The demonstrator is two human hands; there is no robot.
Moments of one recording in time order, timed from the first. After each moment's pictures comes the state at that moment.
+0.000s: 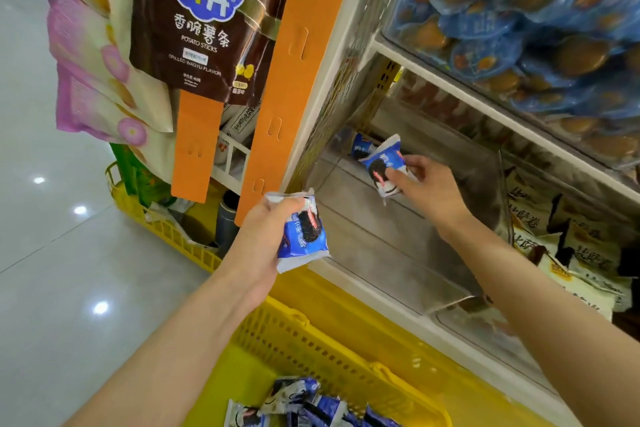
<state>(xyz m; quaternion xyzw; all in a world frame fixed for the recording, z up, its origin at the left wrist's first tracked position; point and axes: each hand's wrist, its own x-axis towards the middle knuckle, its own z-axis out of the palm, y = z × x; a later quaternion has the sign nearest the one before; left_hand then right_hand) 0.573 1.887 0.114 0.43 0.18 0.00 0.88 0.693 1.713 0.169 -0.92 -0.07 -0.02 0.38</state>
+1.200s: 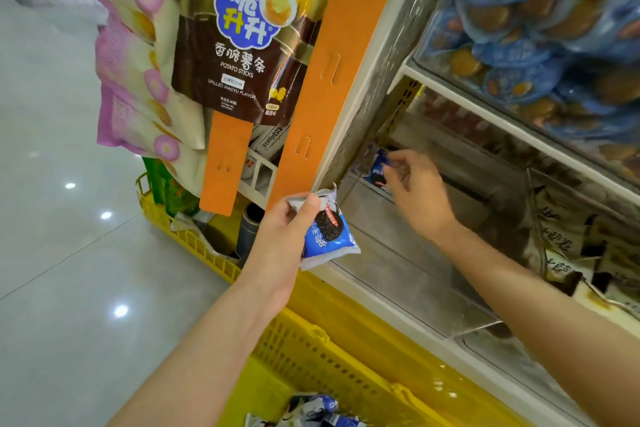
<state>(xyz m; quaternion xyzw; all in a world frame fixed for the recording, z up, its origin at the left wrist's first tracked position) 0.577 1.898 0.117 0.46 0.18 0.06 0.87 0.717 1.751 0.150 -0.92 -0.24 -0.14 0.27</state>
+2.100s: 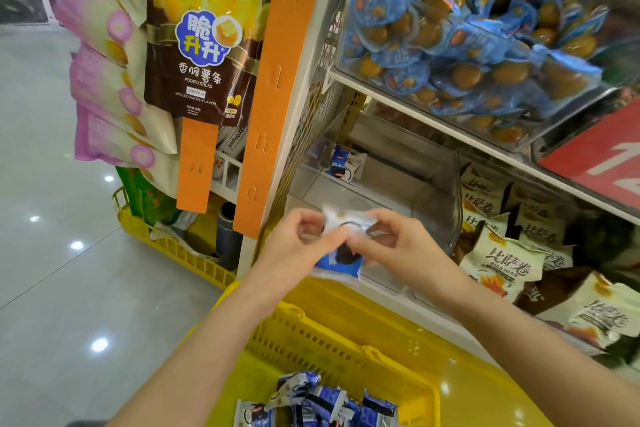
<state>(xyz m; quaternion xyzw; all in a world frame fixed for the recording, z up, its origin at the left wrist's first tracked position) 0.530 1.853 0.135 0.67 0.04 0.03 0.74 0.565 1.696 0.189 -0.86 -0.19 0.13 0.46</state>
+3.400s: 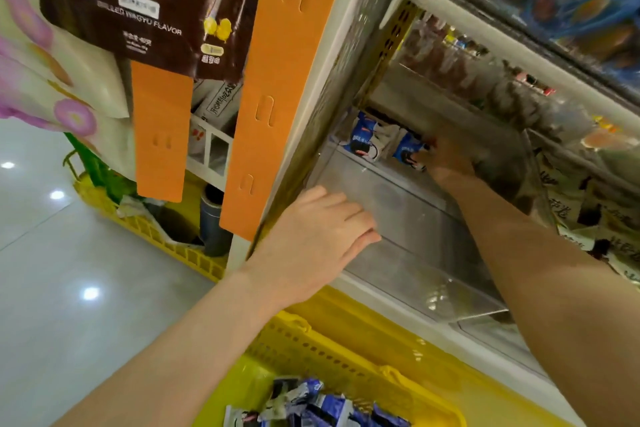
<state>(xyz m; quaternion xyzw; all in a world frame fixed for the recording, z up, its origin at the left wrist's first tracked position) 0.615 1.877 0.097 0.92 -0.24 0.21 0.23 0.828 1.677 0.113 -0.98 0.00 -0.04 0.19</state>
